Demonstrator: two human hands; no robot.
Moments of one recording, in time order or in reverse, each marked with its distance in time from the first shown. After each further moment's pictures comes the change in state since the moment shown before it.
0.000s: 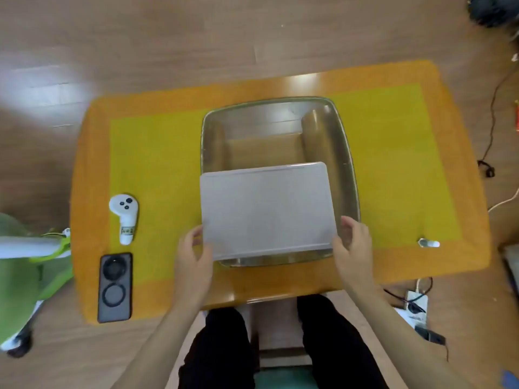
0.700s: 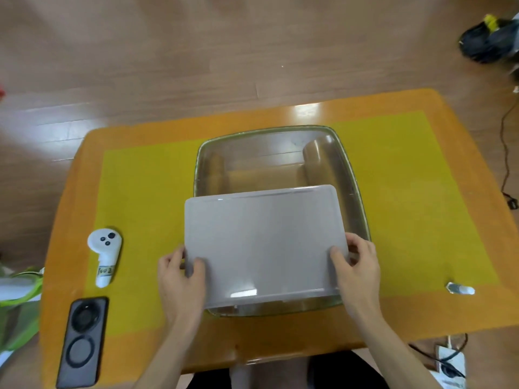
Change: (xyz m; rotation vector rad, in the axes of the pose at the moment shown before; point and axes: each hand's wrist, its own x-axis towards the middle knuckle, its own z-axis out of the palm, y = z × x) left_hand 0.049 -0.004 0.042 0.103 0.290 0.048; right_hand 0.047 0.000 0.026 0.145 0.108 -0.025
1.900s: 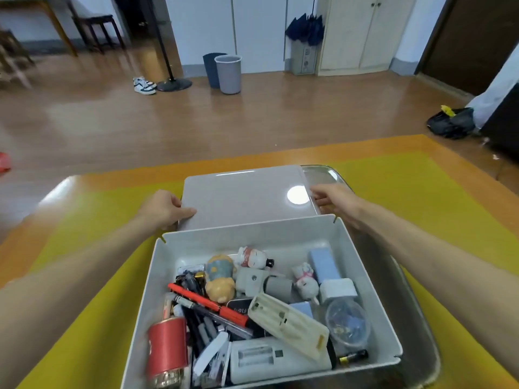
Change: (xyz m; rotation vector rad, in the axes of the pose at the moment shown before) left_hand 0.251 0.035 0.085 0.282 -0.268 0.276; right_hand 0.229 -0.025 0.082 0.232 -0.538 -0.043
